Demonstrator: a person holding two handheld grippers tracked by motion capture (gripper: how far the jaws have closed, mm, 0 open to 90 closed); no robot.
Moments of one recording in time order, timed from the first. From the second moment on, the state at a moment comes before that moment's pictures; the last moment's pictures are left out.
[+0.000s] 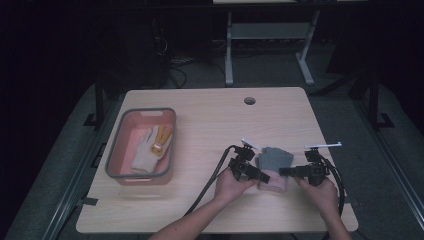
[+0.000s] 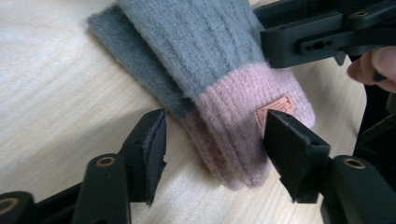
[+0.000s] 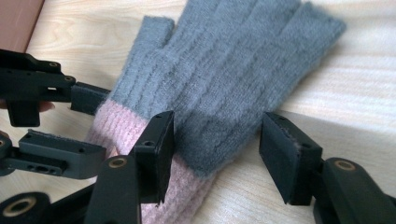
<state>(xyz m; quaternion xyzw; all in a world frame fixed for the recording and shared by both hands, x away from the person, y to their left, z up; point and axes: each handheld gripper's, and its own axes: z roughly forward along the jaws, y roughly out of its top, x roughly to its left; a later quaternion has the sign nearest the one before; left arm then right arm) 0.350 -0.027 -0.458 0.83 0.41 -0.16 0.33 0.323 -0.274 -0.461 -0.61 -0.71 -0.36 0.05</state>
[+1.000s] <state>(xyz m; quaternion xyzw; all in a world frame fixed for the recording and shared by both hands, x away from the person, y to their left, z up) 0.360 -0.020 -0.463 0.81 0.42 -0.20 0.37 0.322 -0.269 -0.461 -0.61 -0.69 -0.39 0.09</state>
